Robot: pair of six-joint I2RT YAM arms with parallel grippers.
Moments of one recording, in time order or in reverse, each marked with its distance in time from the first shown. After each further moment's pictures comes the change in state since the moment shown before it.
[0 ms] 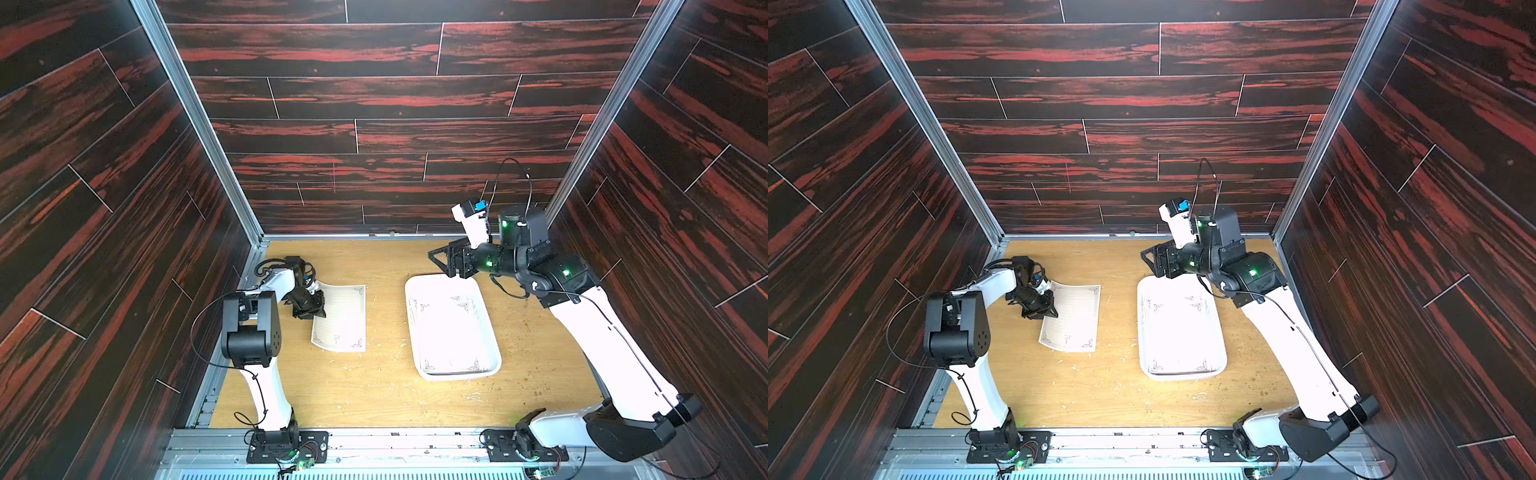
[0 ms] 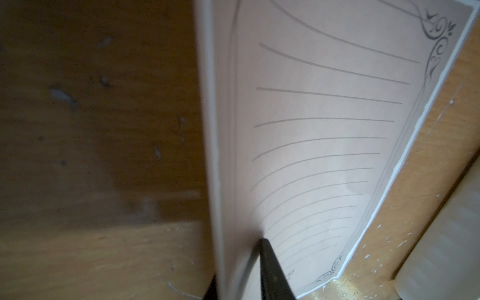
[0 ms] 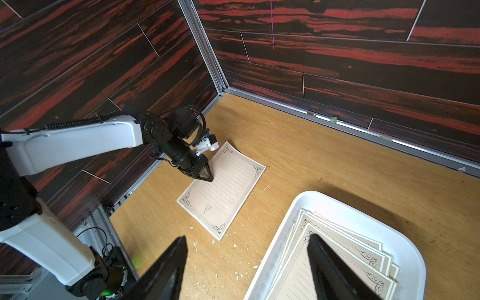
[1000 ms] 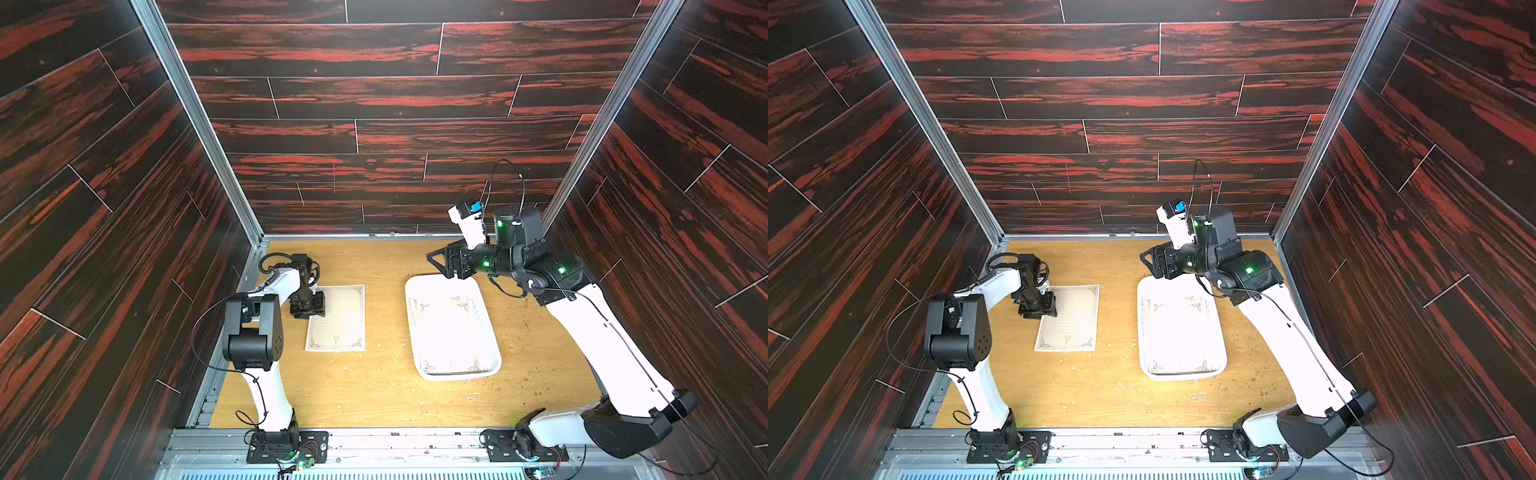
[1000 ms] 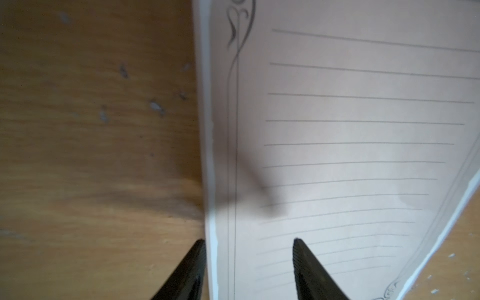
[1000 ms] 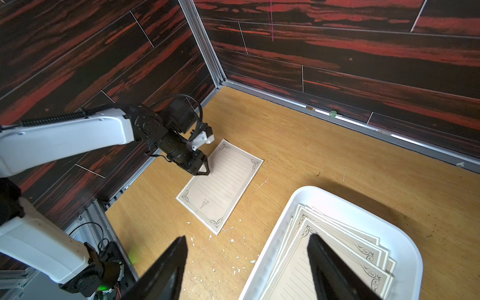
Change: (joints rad) left arm -0.052 -0.049 -0.005 0.004 -0.256 0.010; right arm 0.007 0.015 0.011 -0.027 0.011 -0.011
